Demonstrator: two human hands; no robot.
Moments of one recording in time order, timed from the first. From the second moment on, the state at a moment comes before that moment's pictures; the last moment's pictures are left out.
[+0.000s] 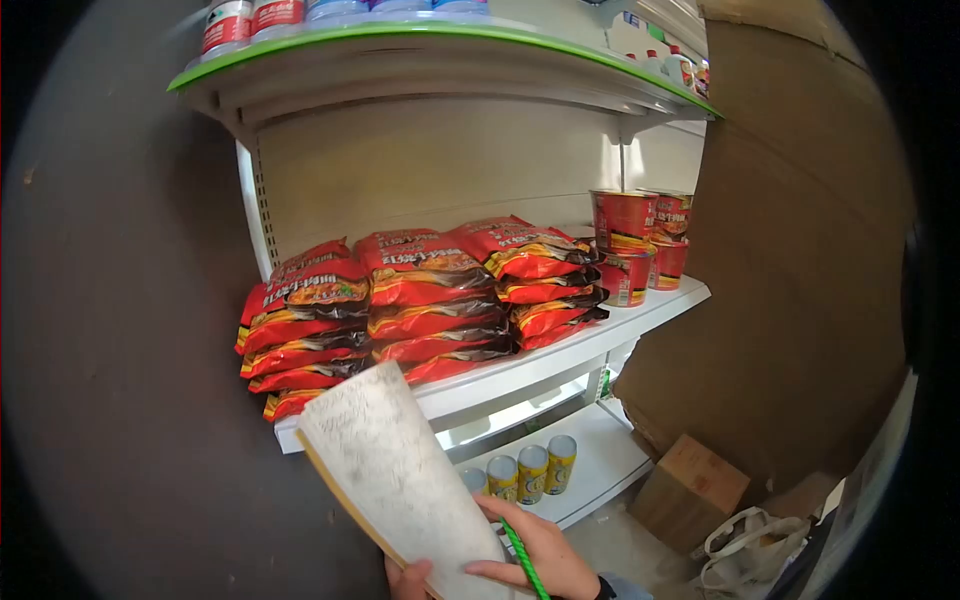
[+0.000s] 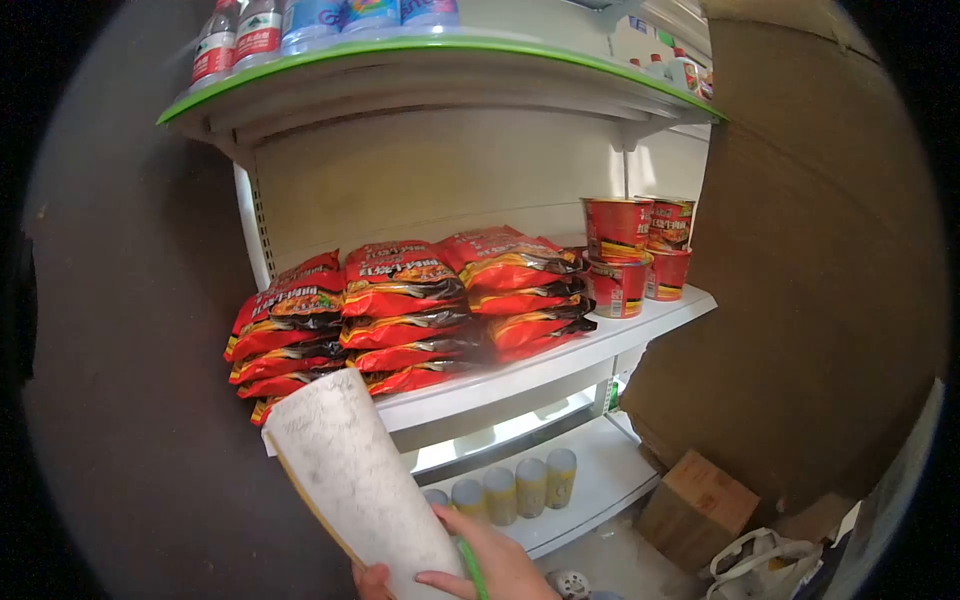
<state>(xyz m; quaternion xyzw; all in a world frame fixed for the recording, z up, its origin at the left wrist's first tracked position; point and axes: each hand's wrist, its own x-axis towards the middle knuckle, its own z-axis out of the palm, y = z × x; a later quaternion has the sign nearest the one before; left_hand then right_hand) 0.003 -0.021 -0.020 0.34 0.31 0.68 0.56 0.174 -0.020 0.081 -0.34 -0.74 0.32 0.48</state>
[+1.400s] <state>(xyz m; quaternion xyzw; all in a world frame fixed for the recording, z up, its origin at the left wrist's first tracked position) 0.052 0.020 -0.009 0.40 0.28 0.60 0.63 0.256 0.003 0.064 -0.48 -0.47 0.37 0.64</state>
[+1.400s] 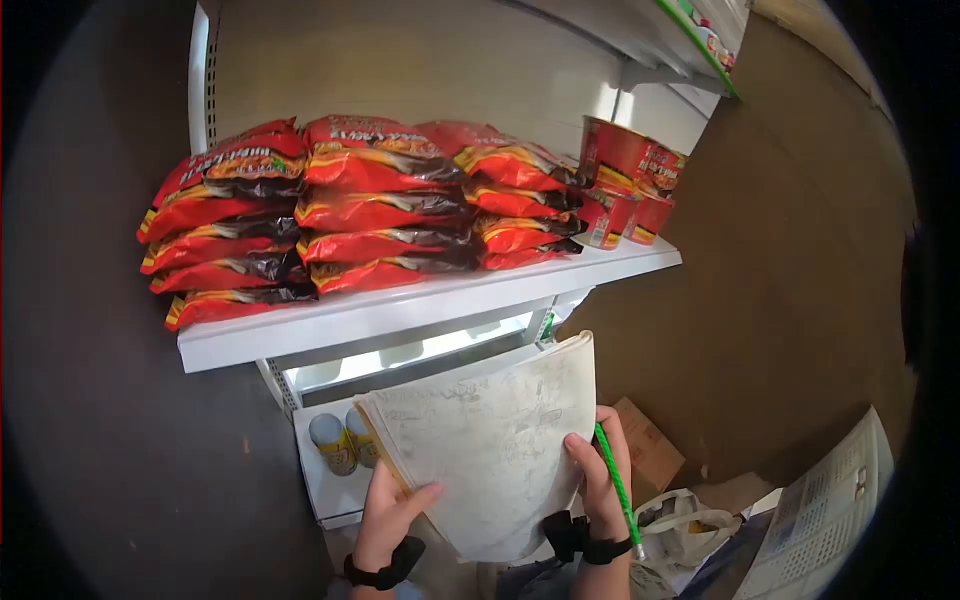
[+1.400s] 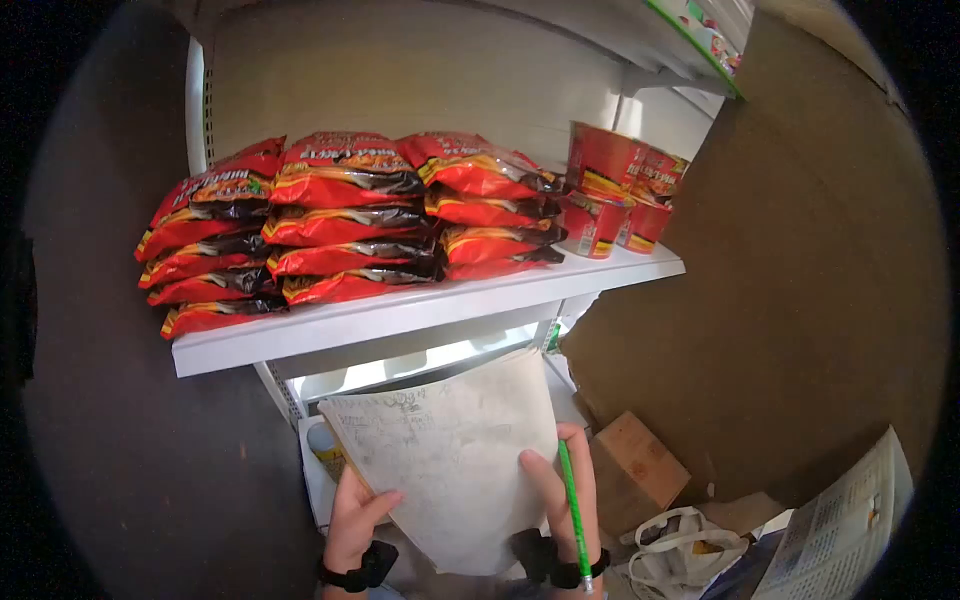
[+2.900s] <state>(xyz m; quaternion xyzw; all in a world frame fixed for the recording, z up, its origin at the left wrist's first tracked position) 0.043 0.052 -0.079 0.48 0.47 0.52 0.53 0.238 0.045 -0.020 -0.52 -0.52 0.39 0.55</state>
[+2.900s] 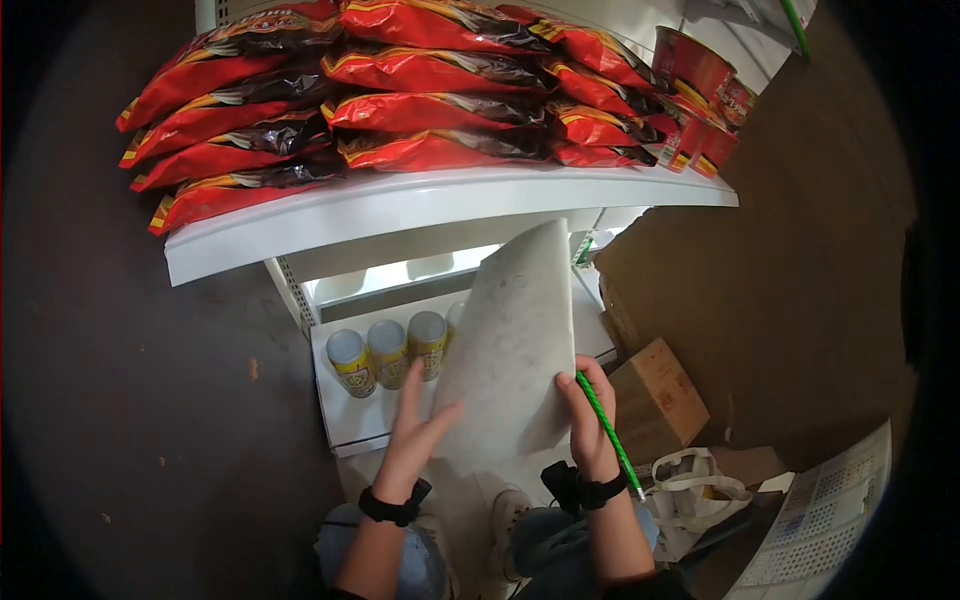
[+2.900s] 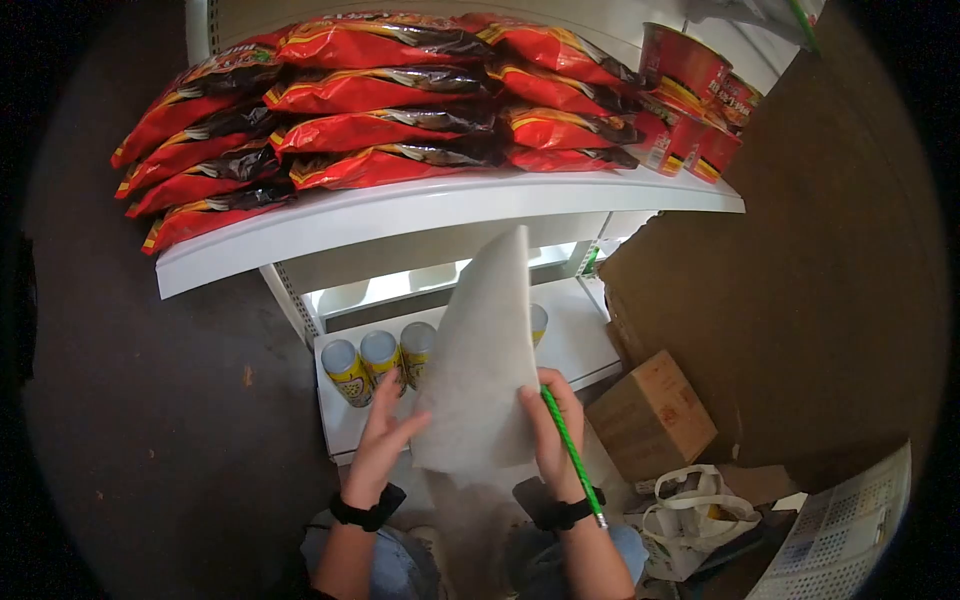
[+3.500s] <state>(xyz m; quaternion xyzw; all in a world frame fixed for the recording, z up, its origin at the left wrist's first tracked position) 0.052 0.046 -0.065 0.29 0.32 0.58 0.70 0.211 0.038 -0.027 -0.51 -0.69 0.15 0.49</state>
